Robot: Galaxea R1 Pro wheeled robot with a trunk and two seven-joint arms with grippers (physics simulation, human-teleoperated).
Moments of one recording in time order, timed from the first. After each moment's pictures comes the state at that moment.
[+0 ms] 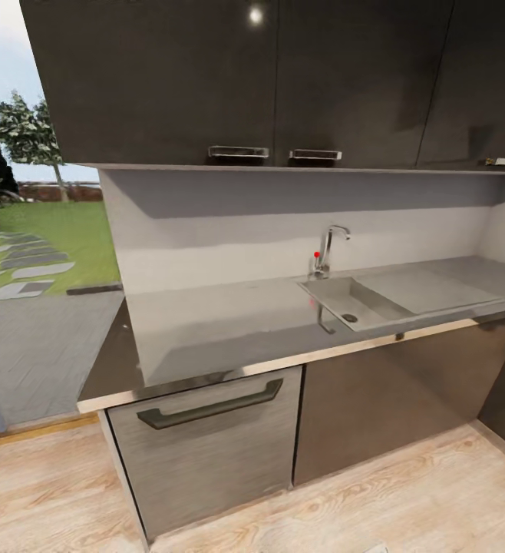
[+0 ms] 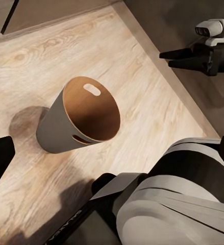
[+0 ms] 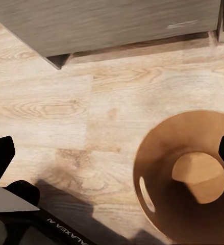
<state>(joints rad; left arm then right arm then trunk) 0.01 0.16 0.16 -0.81 0.01 0.12 -1.20 -0.18 -0.12 0.00 -0.51 0.01 0.00 0.66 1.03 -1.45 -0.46</state>
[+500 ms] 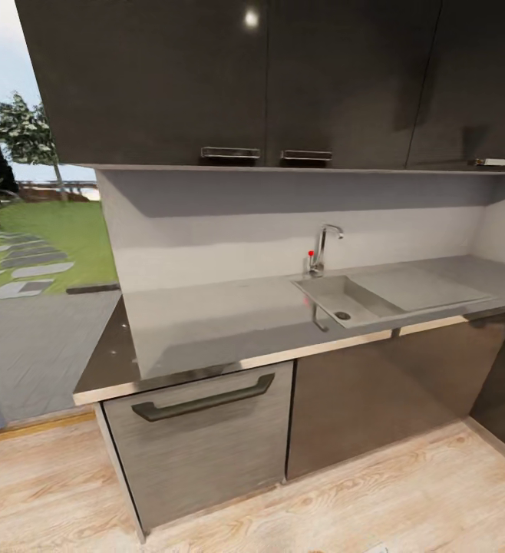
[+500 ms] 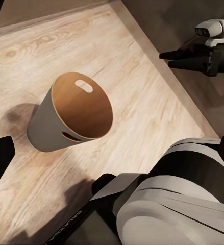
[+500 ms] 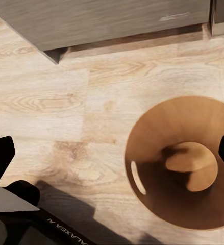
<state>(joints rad) 0.01 0.16 0.16 -0.81 0.01 0.12 -1.20 -0.18 -0.12 0.00 -0.51 0.01 0.00 0.66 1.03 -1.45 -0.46</state>
